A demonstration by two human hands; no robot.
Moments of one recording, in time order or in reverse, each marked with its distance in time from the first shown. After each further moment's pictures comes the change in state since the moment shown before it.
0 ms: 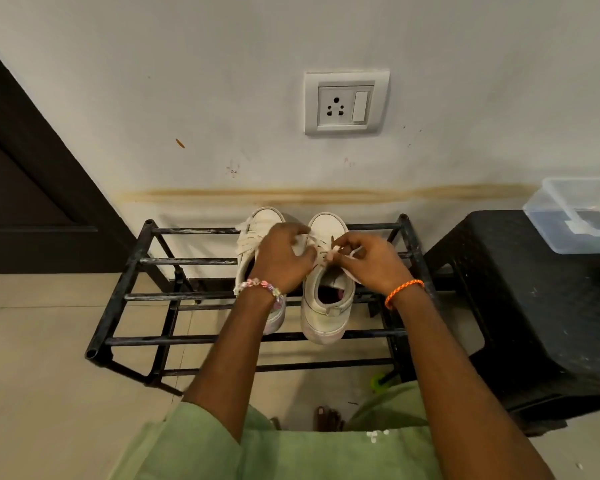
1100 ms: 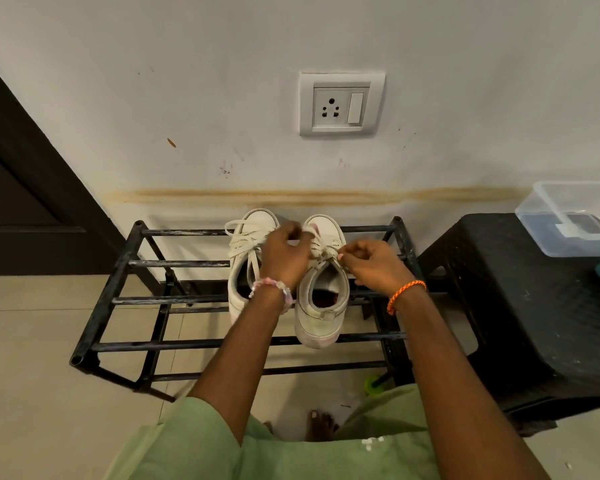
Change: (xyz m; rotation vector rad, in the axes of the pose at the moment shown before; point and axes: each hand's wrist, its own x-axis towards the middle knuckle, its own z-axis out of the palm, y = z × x) left_hand 0.010 0.009 0.020 -0.420 0.105 -0.199; right_hand 0.006 0.010 -0.006 0.052 -0.027 0.240
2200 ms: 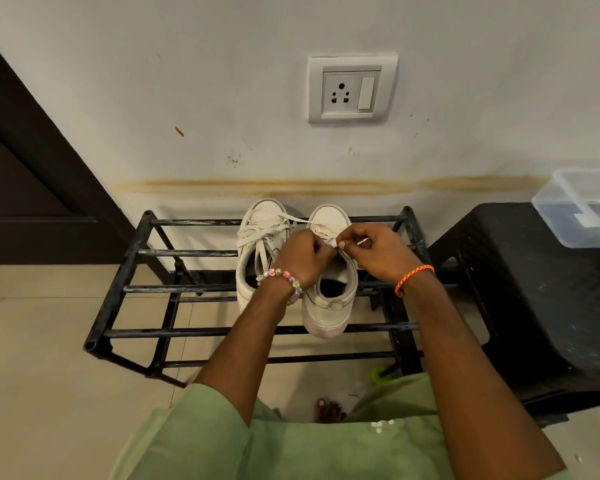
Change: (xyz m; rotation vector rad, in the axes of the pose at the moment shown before) left_hand 0.003 -0.014 -0.001 0.540 -0.286 0.190; right_hand 0.006 -0.001 0.001 -0.167 -0.021 -0.270
